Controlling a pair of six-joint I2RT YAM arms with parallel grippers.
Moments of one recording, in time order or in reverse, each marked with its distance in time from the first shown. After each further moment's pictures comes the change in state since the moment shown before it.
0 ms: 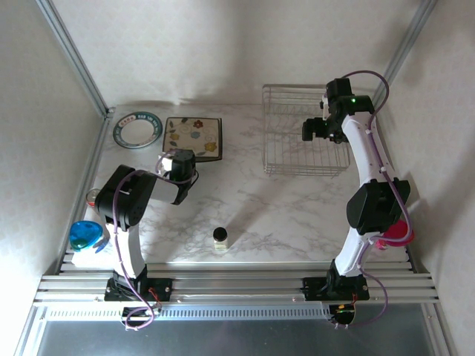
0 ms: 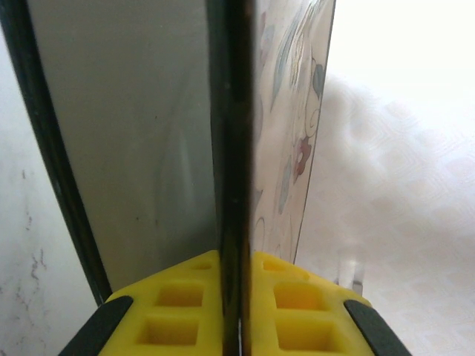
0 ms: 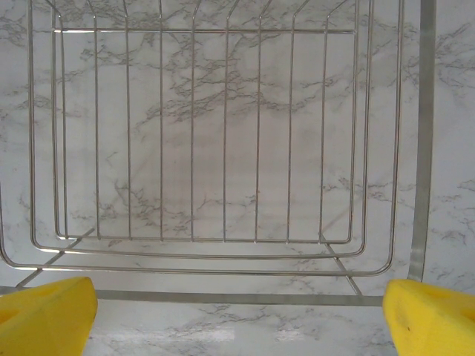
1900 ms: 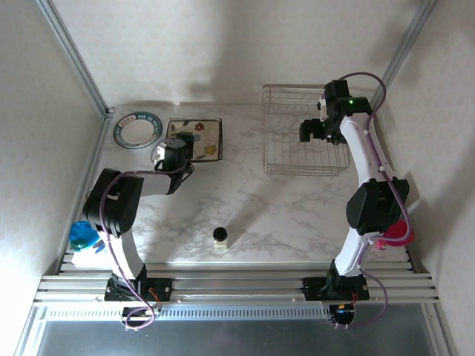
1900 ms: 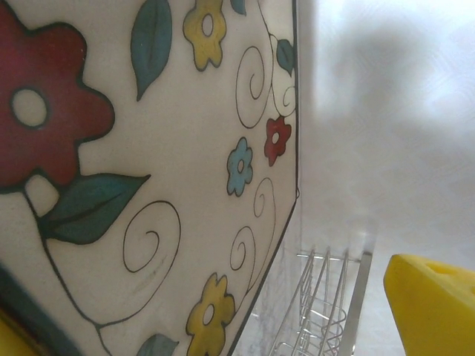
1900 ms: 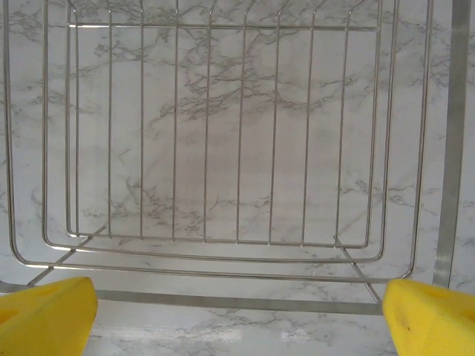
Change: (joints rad) left arm 0.074 -0.099 0.087 -0.273 0.196 0.062; right arm 0.009 -0.001 -0.029 0.030 -0.026 0.000
